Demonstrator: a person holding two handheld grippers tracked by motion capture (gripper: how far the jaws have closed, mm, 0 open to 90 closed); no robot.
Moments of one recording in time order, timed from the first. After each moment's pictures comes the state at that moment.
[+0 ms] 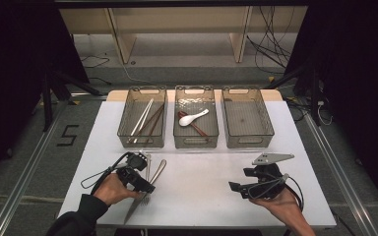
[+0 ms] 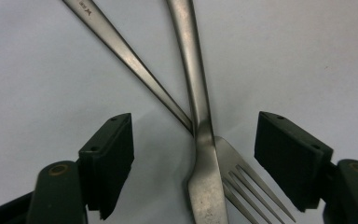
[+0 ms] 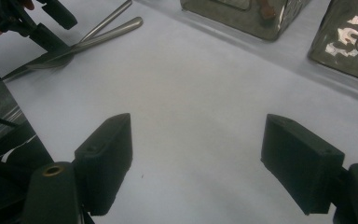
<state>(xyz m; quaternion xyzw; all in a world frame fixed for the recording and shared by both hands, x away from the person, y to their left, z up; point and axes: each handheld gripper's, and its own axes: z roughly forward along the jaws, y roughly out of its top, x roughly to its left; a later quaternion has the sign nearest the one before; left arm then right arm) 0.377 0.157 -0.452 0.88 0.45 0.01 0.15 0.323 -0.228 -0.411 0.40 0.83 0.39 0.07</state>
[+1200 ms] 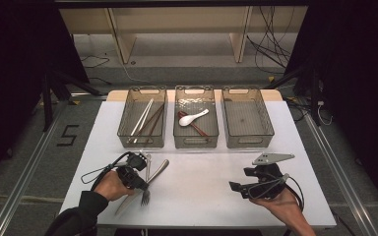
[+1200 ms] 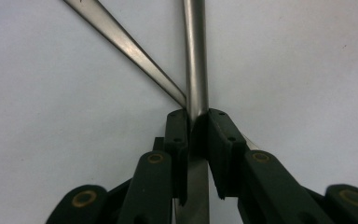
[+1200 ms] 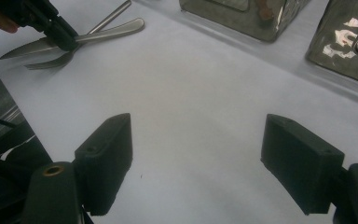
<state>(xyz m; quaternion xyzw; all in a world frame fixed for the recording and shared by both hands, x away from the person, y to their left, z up) 0.385 0.164 -0.461 0.90 0.42 -0.01 0.14 0.322 -0.228 -0.410 0.40 0.83 0.39 0.08</state>
